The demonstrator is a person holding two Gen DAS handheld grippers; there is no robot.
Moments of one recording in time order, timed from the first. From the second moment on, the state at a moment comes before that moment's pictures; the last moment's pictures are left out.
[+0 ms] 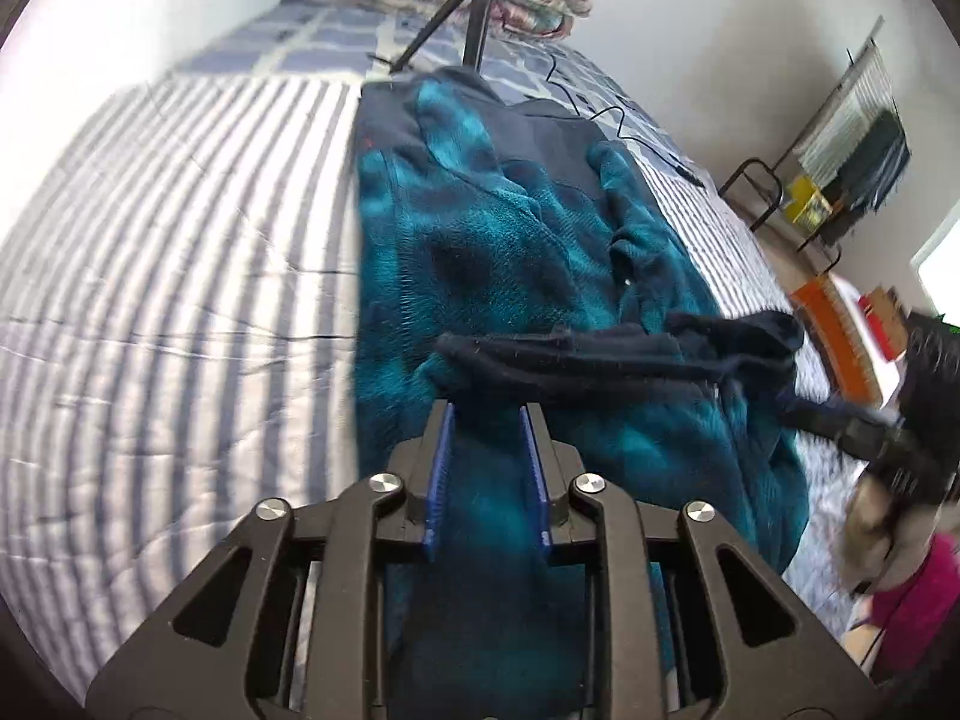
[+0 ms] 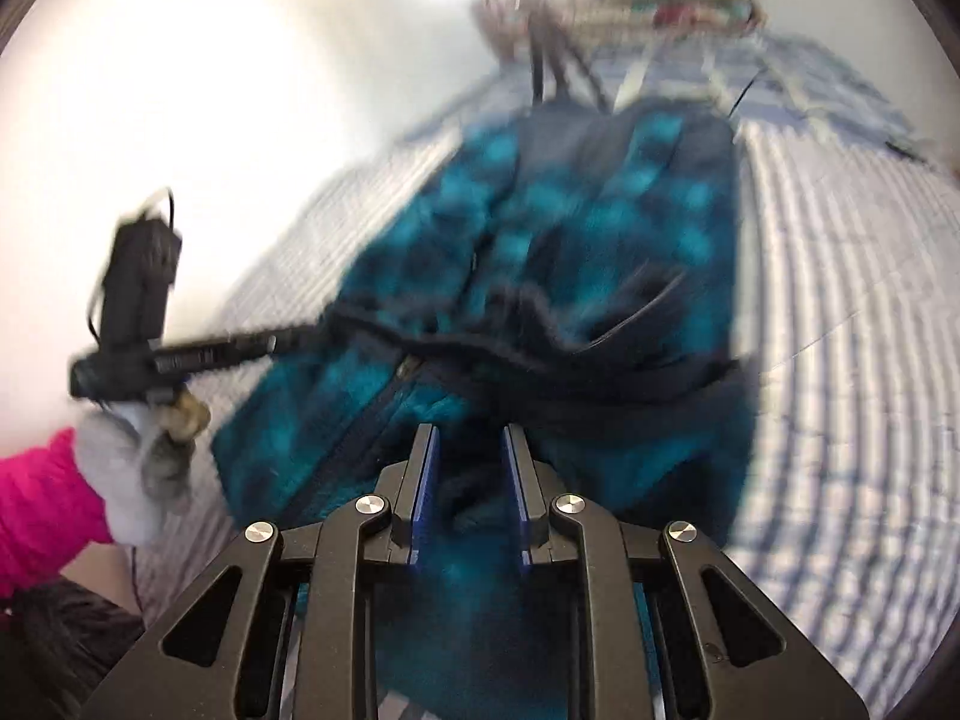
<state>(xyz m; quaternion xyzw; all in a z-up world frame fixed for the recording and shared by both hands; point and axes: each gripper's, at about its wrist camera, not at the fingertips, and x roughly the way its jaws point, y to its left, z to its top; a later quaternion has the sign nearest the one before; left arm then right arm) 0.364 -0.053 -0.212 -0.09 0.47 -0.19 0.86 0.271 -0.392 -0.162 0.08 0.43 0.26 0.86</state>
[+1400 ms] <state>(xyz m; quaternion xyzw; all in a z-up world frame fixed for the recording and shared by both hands) 0.565 0.014 -0.192 -0.23 0.48 -0.18 0.83 0.410 -0.474 -0.124 0.09 0.42 0.15 0.89</state>
